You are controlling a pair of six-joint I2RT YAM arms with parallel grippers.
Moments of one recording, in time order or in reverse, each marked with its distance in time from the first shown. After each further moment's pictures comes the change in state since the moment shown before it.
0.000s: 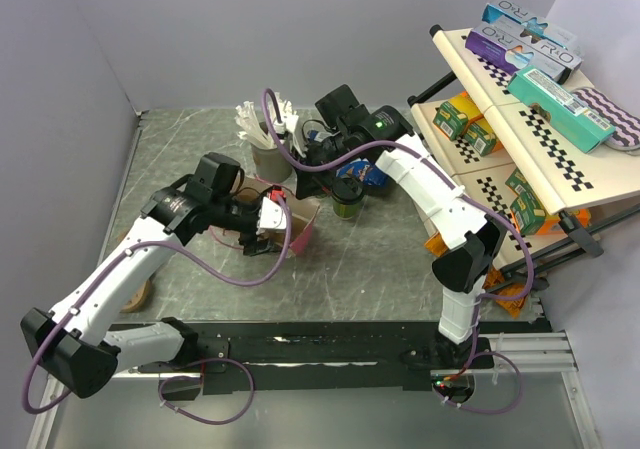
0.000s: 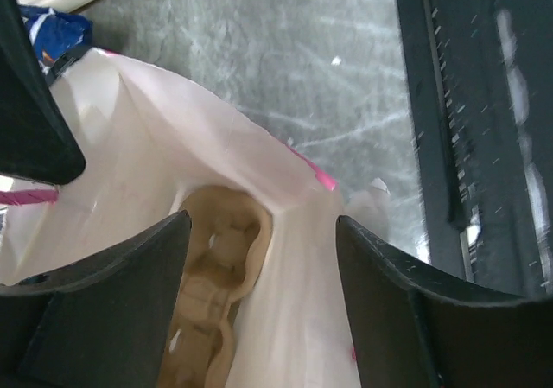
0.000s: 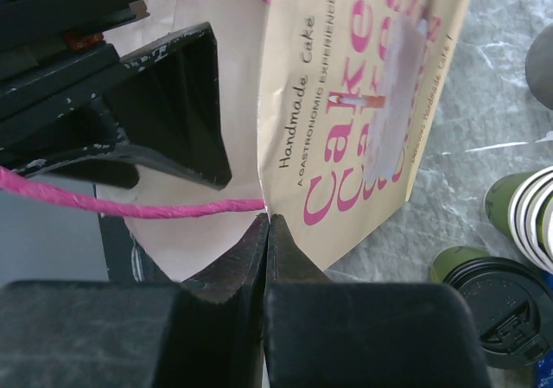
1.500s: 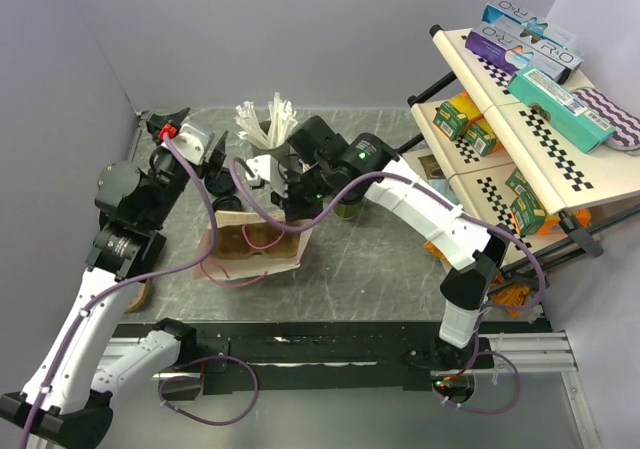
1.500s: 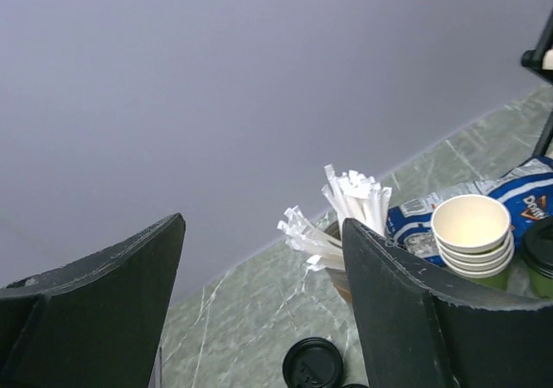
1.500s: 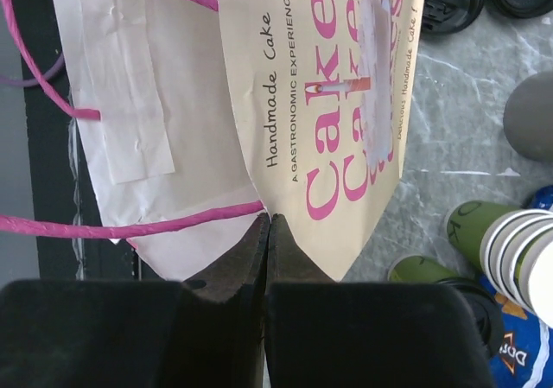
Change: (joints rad) left arm 0.194 -0.310 -0.100 0.826 -0.694 -0.473; right arm 0.197 -0.082 -0.103 0.032 0.207 -0.159
